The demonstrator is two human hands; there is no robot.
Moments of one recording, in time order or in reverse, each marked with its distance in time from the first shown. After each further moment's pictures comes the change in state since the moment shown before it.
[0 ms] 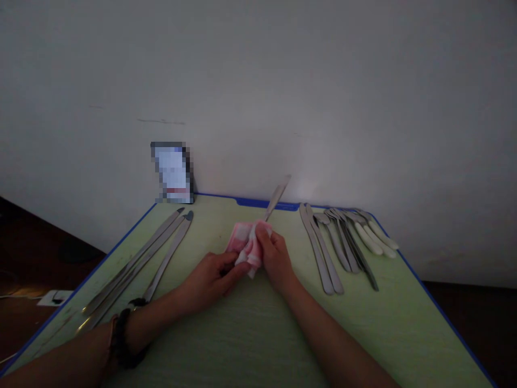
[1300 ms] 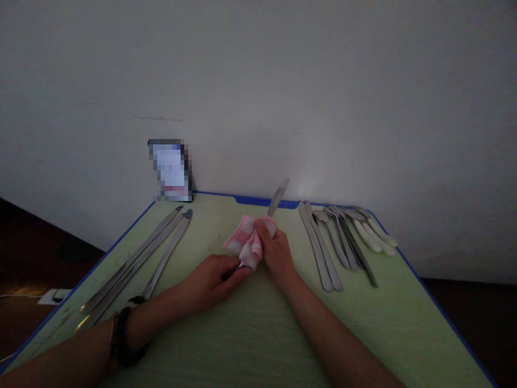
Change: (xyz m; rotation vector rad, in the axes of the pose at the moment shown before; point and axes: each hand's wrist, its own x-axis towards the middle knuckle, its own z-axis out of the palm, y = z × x) left_hand 0.000 0.000 -0.001 0.176 -0.084 0.119; right_hand 0.003 0.001 0.000 0.127 0.056 0.098
